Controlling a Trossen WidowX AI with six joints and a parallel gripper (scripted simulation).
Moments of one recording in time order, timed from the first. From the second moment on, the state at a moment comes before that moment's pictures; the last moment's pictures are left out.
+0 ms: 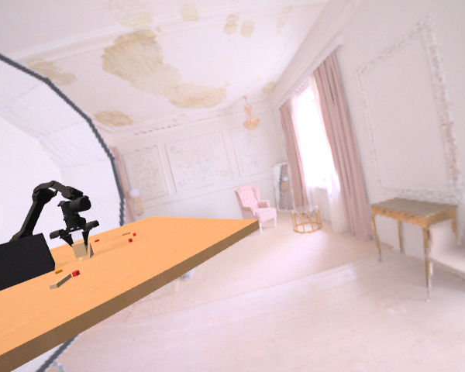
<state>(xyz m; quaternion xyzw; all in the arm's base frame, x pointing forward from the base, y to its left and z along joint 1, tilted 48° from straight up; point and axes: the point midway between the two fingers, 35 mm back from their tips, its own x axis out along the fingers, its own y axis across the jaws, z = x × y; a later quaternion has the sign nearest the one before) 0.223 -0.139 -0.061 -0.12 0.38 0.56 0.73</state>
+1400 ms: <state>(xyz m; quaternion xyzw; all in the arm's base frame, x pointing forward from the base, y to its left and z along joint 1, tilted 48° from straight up) 0.228 -0.133 -0.062 -0.12 0.38 0.55 0.73</state>
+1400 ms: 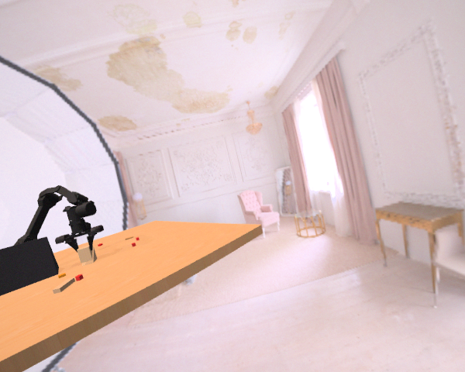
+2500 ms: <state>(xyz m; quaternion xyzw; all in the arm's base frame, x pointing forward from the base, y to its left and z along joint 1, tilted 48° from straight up) 0.231 -0.118 -0.068 -0.12 0.38 0.55 0.73</state>
